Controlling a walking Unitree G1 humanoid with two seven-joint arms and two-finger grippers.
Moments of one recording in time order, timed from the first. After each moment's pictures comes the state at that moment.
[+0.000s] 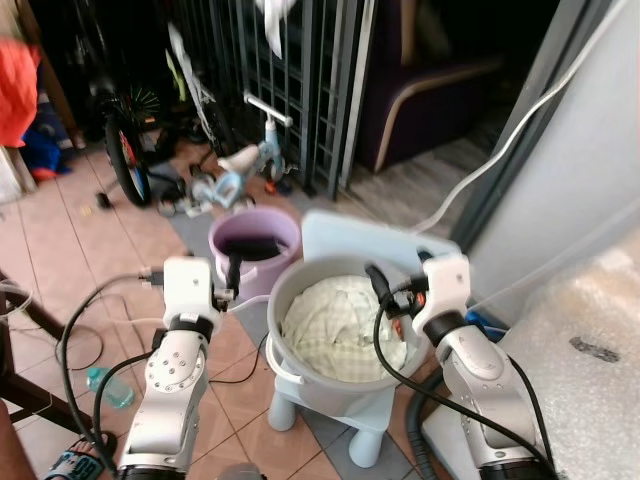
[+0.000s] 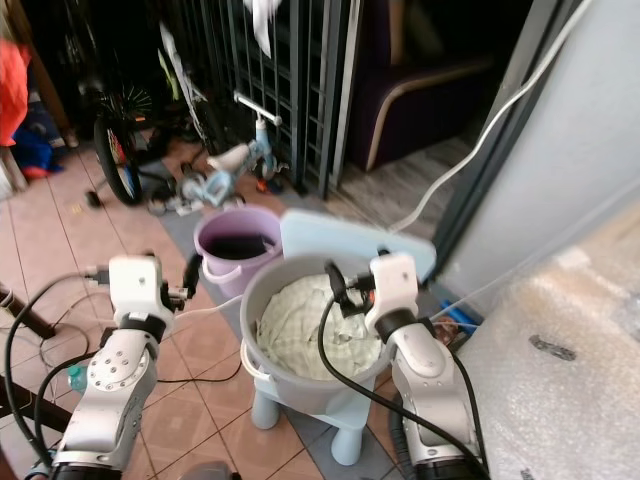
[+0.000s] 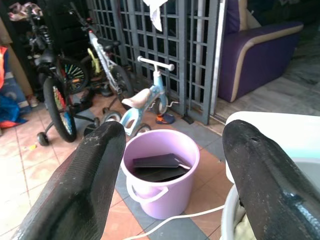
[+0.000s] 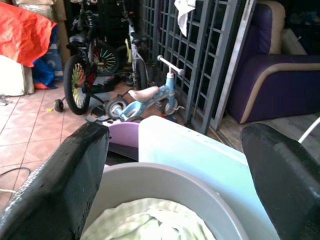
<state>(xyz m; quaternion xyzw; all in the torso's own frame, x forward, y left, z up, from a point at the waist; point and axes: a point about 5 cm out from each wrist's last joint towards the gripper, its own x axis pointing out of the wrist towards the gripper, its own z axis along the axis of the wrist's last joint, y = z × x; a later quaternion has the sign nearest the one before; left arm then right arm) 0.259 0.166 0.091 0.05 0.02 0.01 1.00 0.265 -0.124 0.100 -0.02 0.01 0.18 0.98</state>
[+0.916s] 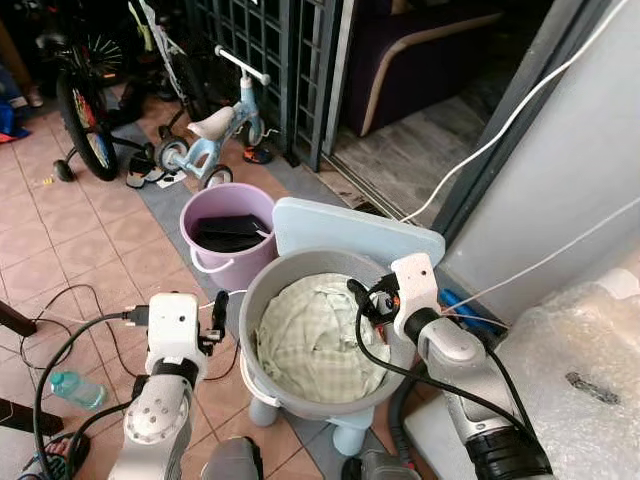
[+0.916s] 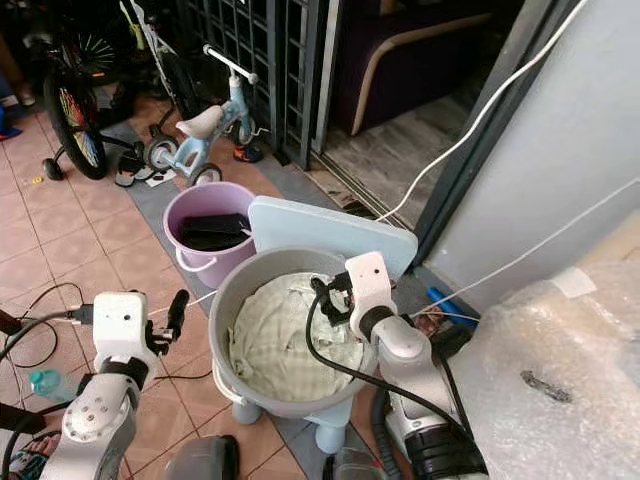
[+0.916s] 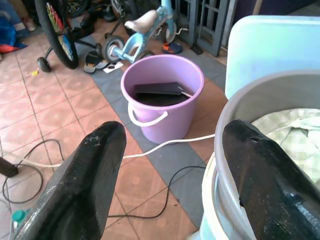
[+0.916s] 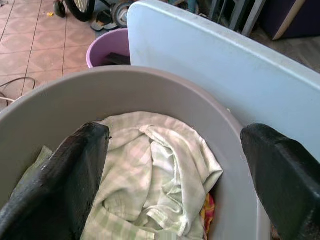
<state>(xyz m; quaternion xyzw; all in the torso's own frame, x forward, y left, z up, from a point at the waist) 0.201 0.174 0.071 0.05 0.12 0.03 0.99 0.286 -0.125 0.059 -0.05 0.16 0.20 0.97</state>
